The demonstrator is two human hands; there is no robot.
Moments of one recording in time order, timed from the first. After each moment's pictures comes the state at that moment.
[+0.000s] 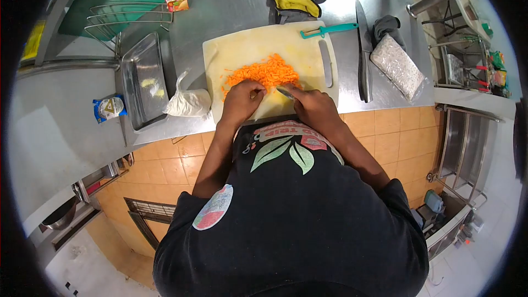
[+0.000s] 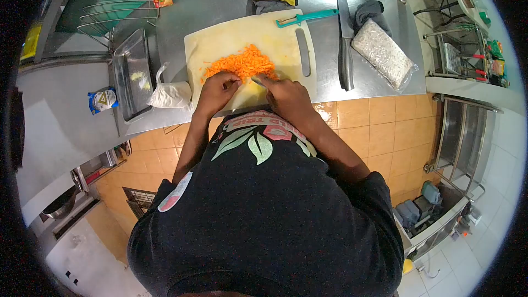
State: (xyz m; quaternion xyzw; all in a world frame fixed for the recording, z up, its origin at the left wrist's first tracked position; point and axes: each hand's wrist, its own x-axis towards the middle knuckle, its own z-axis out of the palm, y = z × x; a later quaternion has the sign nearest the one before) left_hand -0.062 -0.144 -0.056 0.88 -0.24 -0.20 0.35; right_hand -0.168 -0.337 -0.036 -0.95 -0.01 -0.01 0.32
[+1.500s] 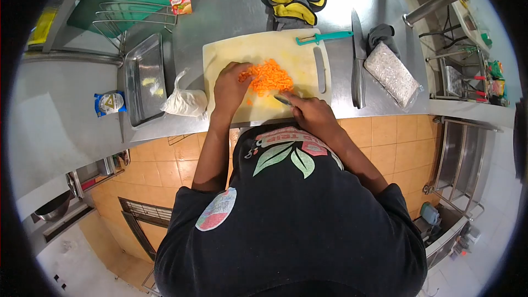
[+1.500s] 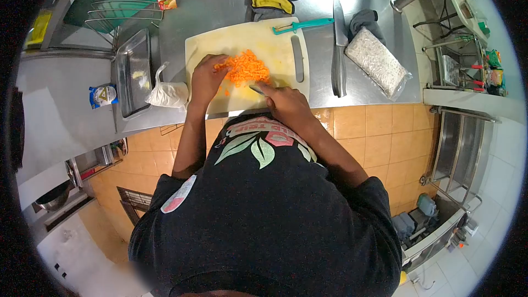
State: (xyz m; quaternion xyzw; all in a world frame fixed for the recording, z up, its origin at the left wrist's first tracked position) left_hand -0.039 -0.156 -0.050 0.91 -0.23 -0.03 0.35; right_hand -0.180 -0.354 -0.037 -0.94 -0.04 0.05 0.35
